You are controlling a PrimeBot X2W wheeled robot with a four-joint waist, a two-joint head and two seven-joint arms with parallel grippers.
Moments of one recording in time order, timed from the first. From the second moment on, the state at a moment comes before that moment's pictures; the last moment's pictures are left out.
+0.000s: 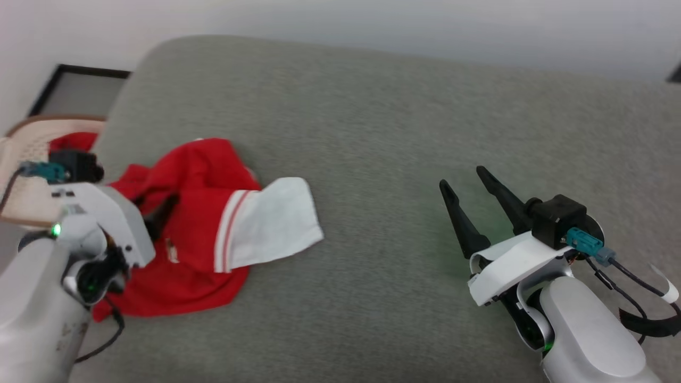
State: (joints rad) left arm -0.70 0.57 -0.47 0.69 -0.96 -0.13 0.26; right arm -0.50 -0.17 0.42 0.47 0.40 0.13 -0.26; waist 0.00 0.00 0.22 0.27
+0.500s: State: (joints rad) left arm -0.75 0.62 -0.59 0.79 -1.18 -0.13 0.45; right arm -0.54 -0.17 0.43 0.41 0.37 0.13 -0.26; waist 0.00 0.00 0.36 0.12
